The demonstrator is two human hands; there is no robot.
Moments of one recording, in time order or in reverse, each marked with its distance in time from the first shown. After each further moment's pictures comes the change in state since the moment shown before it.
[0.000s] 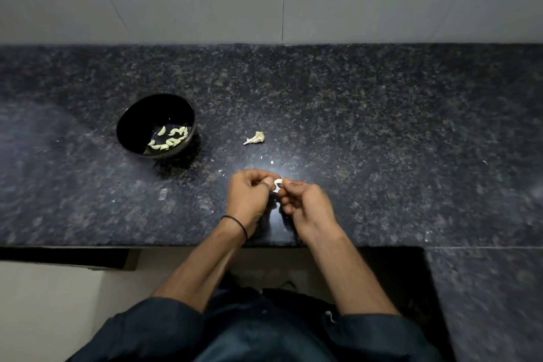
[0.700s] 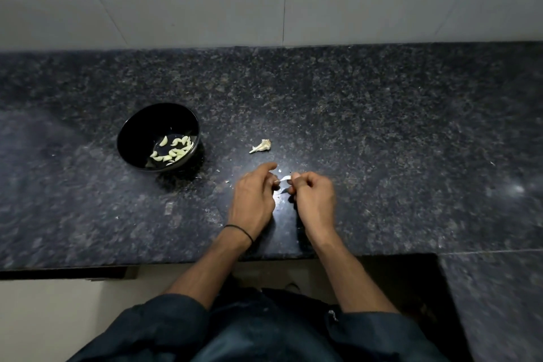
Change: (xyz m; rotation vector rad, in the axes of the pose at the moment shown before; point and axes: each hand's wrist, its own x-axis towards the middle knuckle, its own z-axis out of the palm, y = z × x) left_hand 0.030 -0.011 -0.022 0.537 -0.034 0.570; right_hand 0.016 0.002 0.019 -0.631 0.300 -0.463
